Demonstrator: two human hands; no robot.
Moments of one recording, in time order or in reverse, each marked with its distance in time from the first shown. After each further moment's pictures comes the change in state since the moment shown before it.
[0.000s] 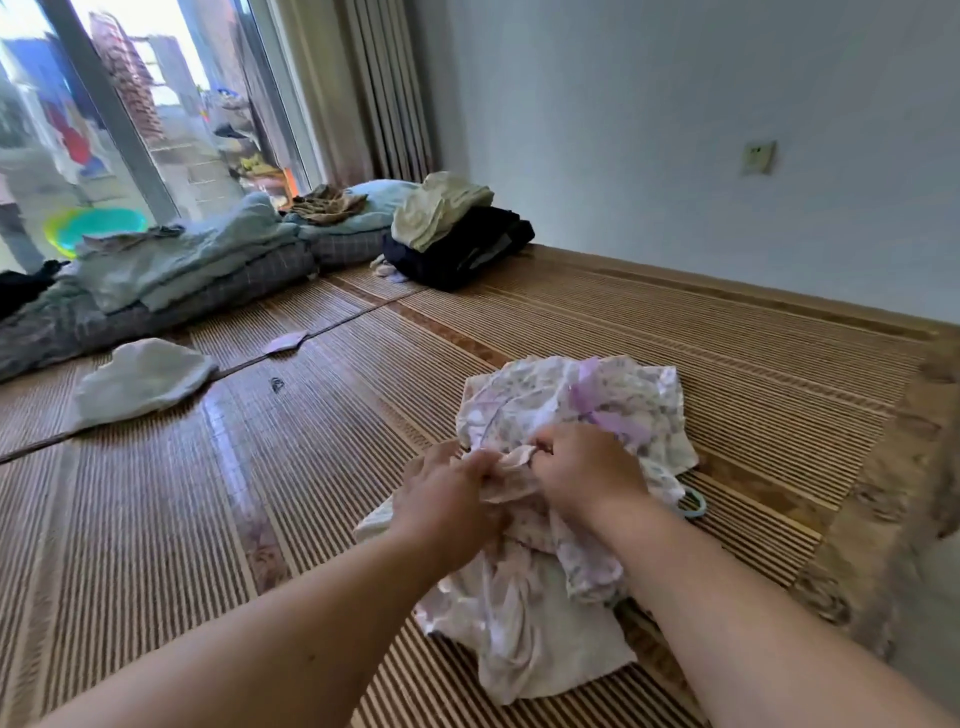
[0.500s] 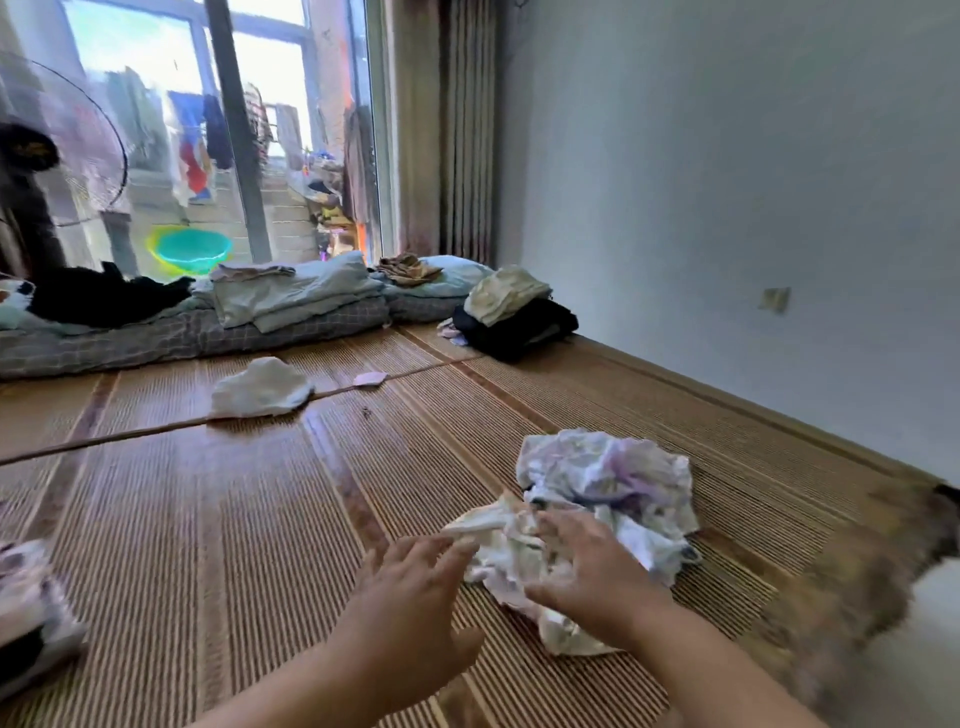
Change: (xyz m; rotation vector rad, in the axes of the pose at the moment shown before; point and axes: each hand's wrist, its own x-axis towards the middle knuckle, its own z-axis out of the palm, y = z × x) left_hand -0.201 -0.051 -0.097 0.158 0.001 0.080; right_hand -0.138 -0.081 -0.041 0.027 -0.276 -0.146
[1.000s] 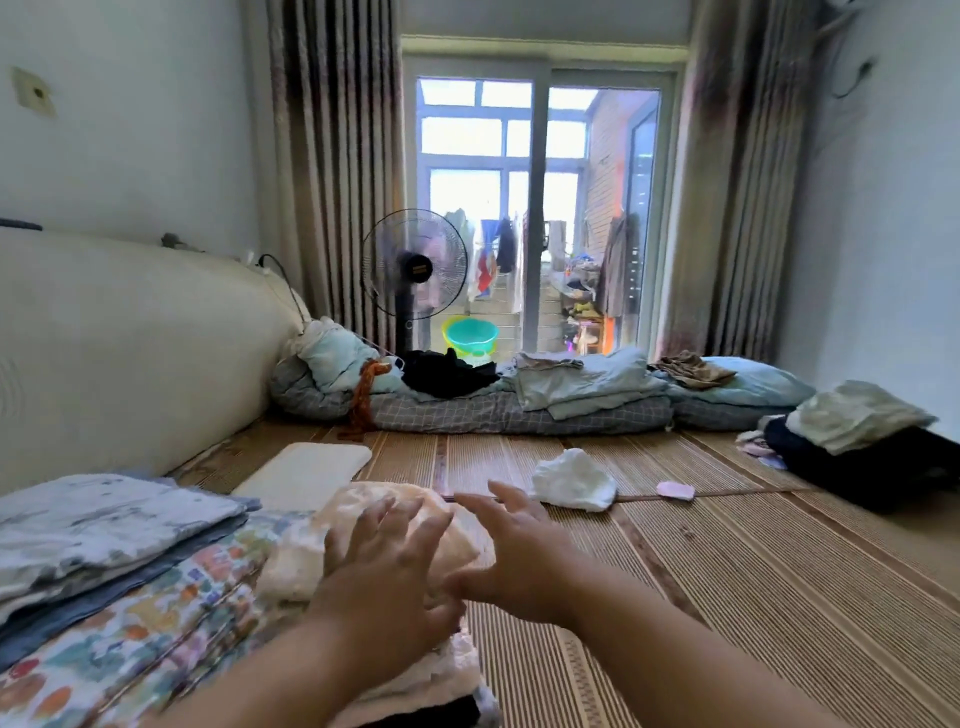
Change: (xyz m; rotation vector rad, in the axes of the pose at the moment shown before) left_hand -0.162 -0.336 -0.120 0.081 0.365 -0.585; right_hand 0.095 -0.432 0.150 -0.063 -0.175 -0.741
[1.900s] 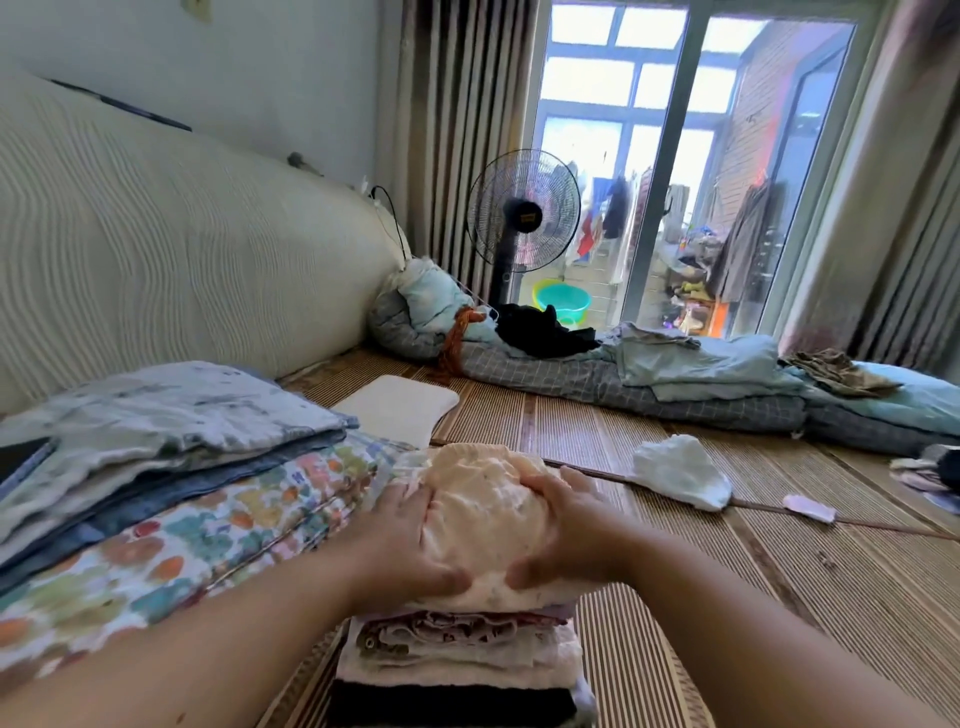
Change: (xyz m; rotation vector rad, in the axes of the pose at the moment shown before) left_hand 0.014 -0.119 0.056 -0.215 -0.328 -0.307; right_hand 0.096 0.024 0.074 -0.054 -0.301 0.074
